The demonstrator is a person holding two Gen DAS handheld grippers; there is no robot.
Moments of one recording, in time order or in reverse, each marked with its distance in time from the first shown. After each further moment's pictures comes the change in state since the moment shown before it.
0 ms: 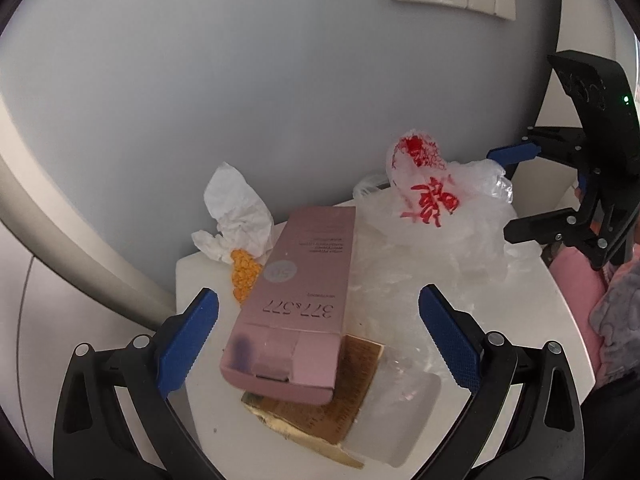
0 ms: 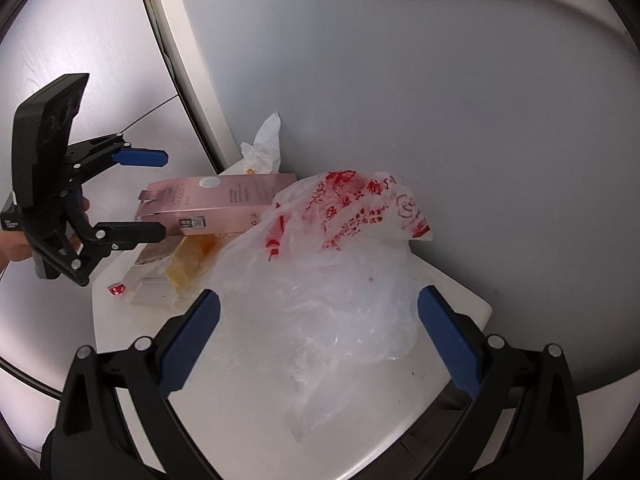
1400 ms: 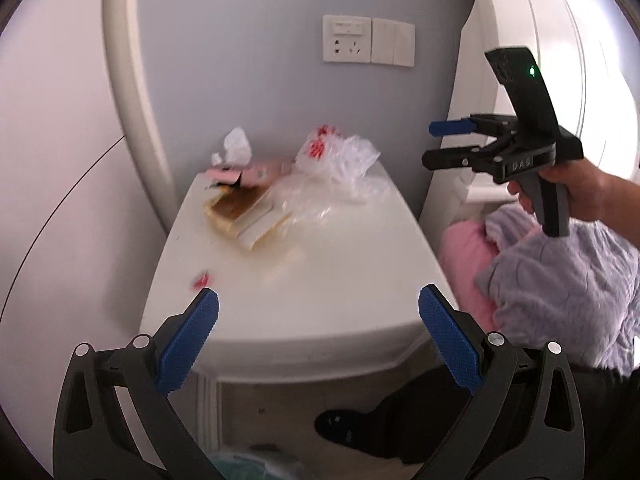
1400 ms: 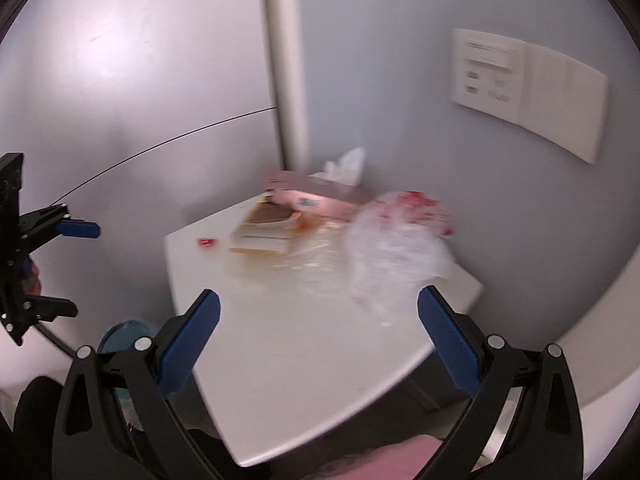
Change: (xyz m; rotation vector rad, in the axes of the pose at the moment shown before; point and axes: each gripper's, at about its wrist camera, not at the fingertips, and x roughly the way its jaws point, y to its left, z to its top) left arm -0.183 -0.131 -0.147 -0.236 -0.170 0.046; right arm -0.118 0.062 -0.055 -0.179 -0.129 0.009
